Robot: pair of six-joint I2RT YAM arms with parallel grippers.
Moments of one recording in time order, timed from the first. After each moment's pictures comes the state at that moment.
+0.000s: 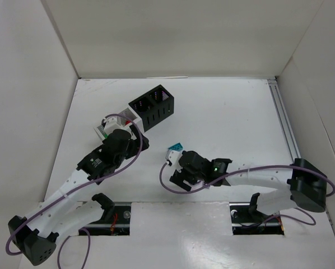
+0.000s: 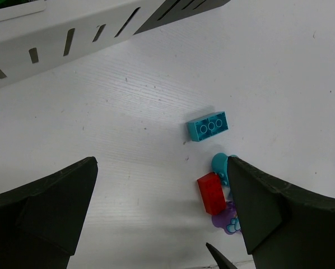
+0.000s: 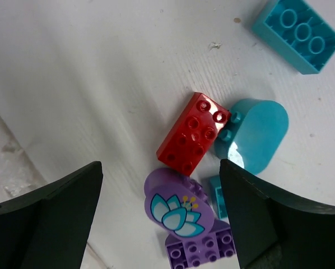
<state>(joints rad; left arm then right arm) -0.66 0.81 0.77 -0.61 -0.37 -0.91 1.15 1.40 0.77 -0.28 0.14 -0.06</state>
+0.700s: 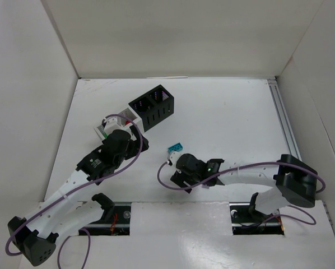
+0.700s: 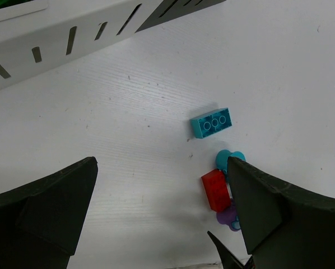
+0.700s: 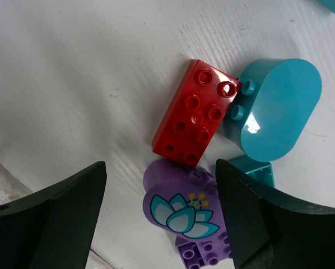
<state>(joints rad) -0.66 0.80 0.76 -0.63 -0.36 -0.88 1.15 1.44 0.77 -0.34 0.19 0.07</state>
